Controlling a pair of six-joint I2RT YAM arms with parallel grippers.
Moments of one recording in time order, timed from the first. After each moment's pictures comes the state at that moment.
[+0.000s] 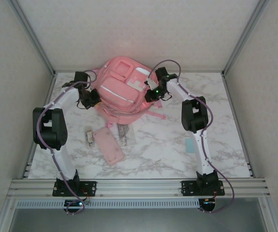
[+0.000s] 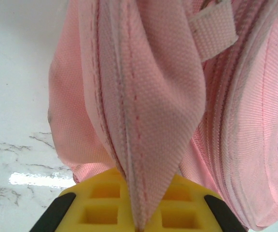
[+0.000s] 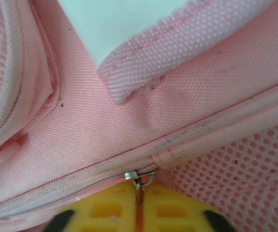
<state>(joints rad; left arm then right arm) -0.10 1.90 1.46 -0.70 0.28 -0.63 0.37 2.47 2.15 -0.91 -0.52 -0.13</state>
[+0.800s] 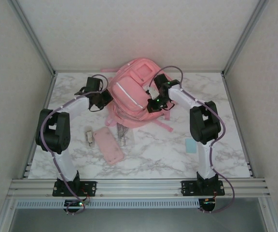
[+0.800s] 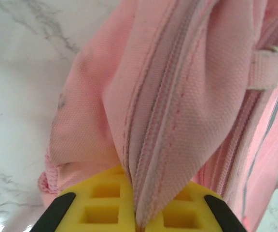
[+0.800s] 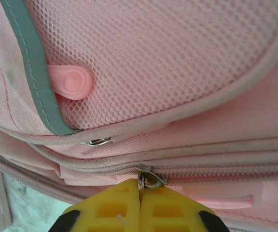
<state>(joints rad) -0.25 1.85 1.27 -0.28 0.25 -0.86 0.47 2.10 1.71 -0.93 -0.41 0.03</state>
